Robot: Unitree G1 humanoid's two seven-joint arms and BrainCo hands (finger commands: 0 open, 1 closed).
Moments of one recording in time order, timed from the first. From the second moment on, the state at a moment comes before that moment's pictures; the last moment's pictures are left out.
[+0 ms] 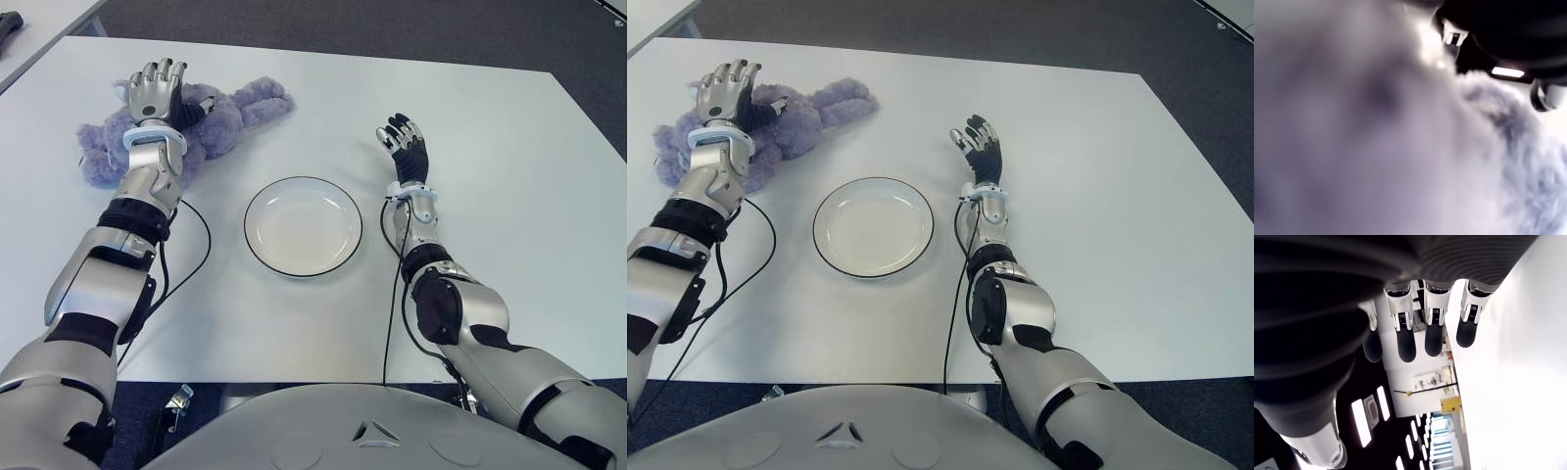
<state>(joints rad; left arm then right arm) -0.76 0.51 -0.30 0.83 0.80 0.18 0.29 -0.74 0.00 -0.39 1.21 0.04 -0.56 0.07</state>
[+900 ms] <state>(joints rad) -0.85 0.48 -0.30 1.05 0.70 0.03 0.26 -0.74 0.00 -0.39 1.21 0.04 -0.56 0.07</state>
